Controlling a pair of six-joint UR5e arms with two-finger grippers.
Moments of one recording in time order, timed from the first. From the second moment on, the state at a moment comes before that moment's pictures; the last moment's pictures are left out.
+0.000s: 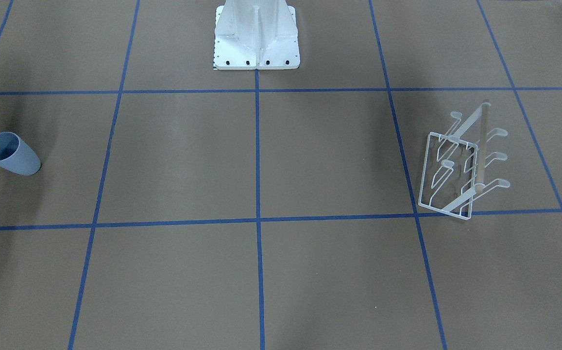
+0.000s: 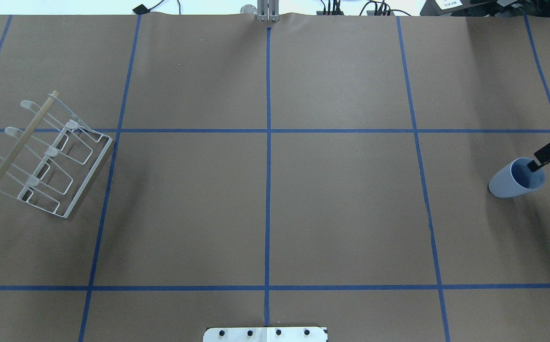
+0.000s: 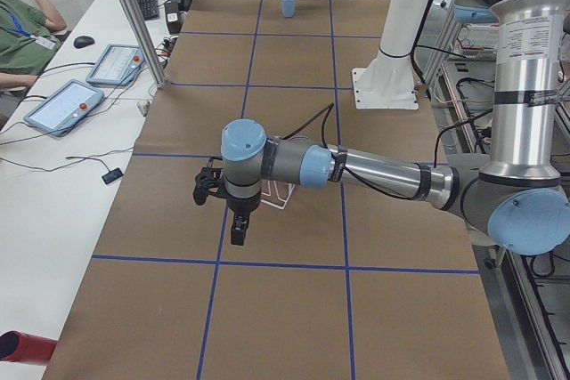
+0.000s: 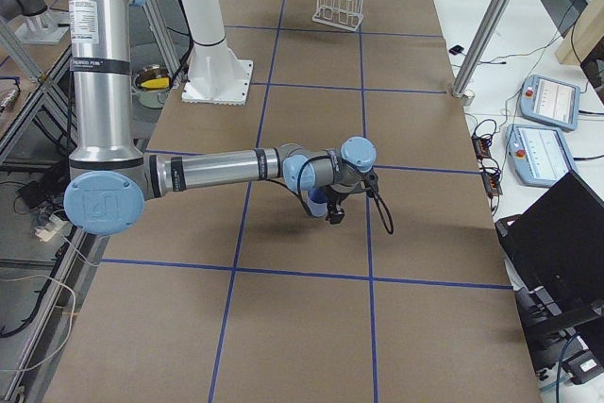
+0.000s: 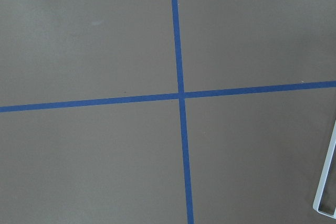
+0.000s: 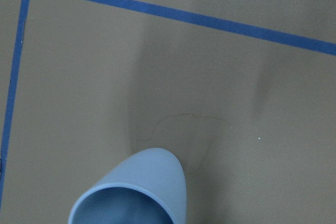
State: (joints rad) left arm -1.55 -1.53 -1.81 -1.54 -2.27 -0.05; right arm 1.21 -1.58 1.67 -1.49 2.48 0.12
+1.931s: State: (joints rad) left arm -1.55 -1.56 -1.83 -1.54 -2.28 -0.07; right arm 1.27 -1.58 1.79 -1.35 2.59 0.19
